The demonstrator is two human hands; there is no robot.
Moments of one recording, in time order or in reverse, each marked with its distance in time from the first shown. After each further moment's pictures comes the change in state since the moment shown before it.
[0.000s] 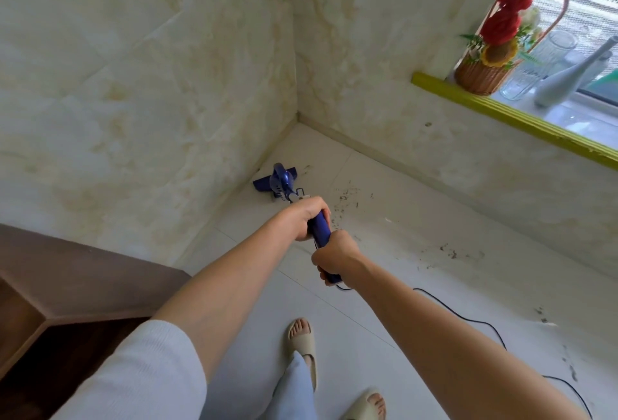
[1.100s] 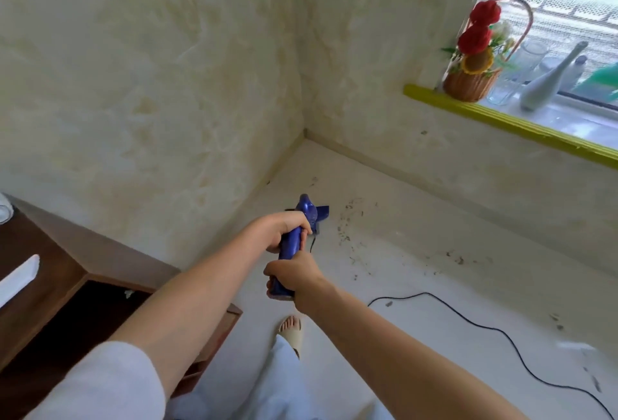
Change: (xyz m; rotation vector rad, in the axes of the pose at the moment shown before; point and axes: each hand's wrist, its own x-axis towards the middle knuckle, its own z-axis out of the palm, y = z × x) left_hand -0.060 -0.053 -0.014 0.042 -0.057 -0.101; right_hand -0.083 0.036 0.061 0.581 -0.206 -0.055
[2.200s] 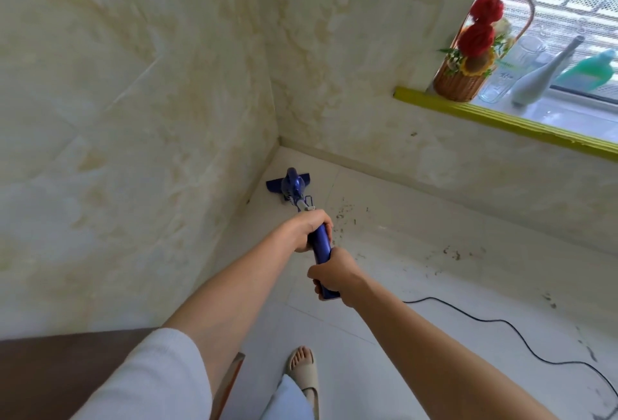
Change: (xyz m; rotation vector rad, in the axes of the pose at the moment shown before) left_hand 0.098 0.119 -0.049 0.106 -0.087 0.124; right_hand 0.120 -0.111 0.000 -0.262 0.264 0.040
